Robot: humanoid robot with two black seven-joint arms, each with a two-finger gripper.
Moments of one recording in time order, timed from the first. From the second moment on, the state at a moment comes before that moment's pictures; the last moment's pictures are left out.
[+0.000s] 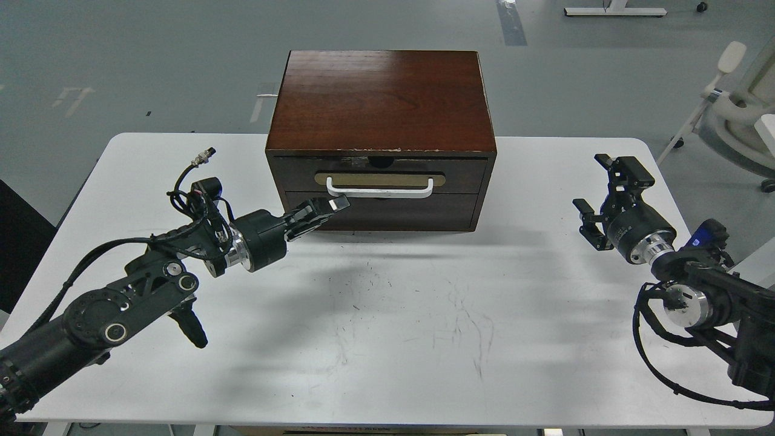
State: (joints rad) left arm -0.57 0.40 -0.65 -1.12 1.23 -0.24 -0.37; right arm 0.65 -0.54 0.29 0.86 -0.04 0.12 0.49
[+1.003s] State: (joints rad) left arm -0.58 0.56 -0.66 -1.29 1.11 -0.46 -0.44; right arm 0.65 -0.55 0.29 0.86 -0.04 0.12 0.49
